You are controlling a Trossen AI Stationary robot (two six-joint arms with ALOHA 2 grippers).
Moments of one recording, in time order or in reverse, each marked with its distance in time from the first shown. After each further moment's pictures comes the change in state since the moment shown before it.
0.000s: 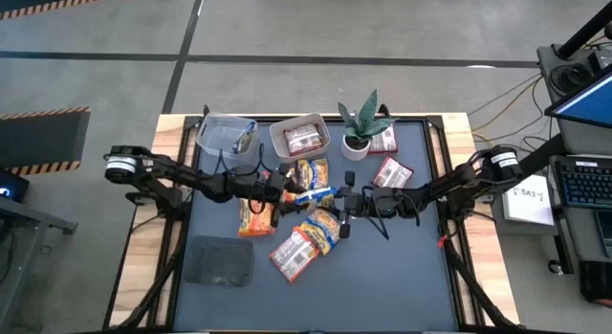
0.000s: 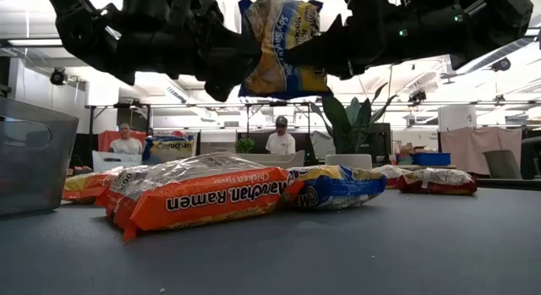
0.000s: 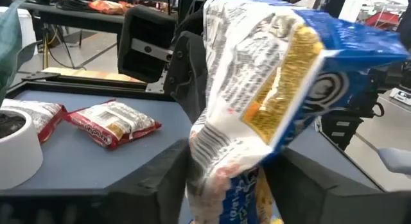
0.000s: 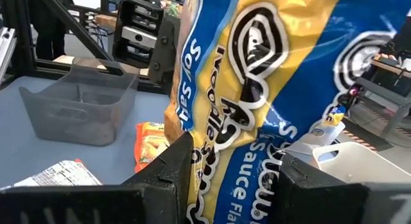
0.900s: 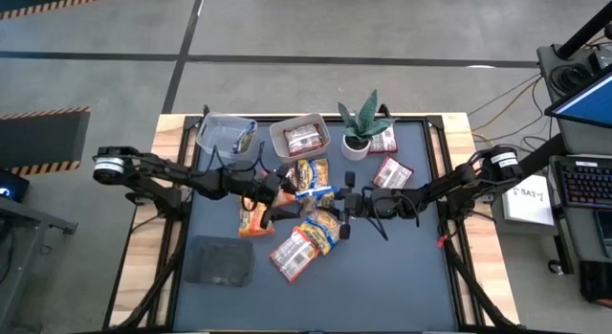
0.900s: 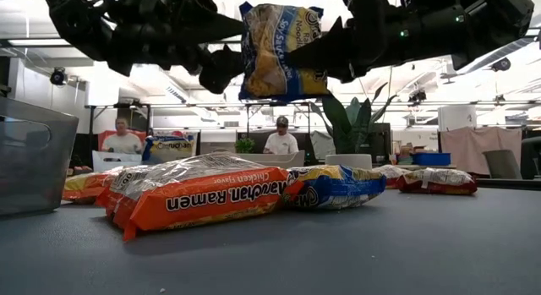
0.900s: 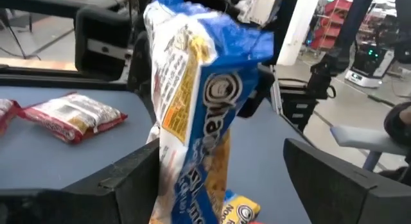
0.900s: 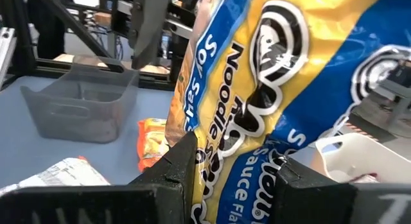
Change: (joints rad) left arm 0.014 -0.105 0.001 -0.161 0.170 0.015; right arm 0.000 -0.001 -0.001 -0.023 0.019 0.037
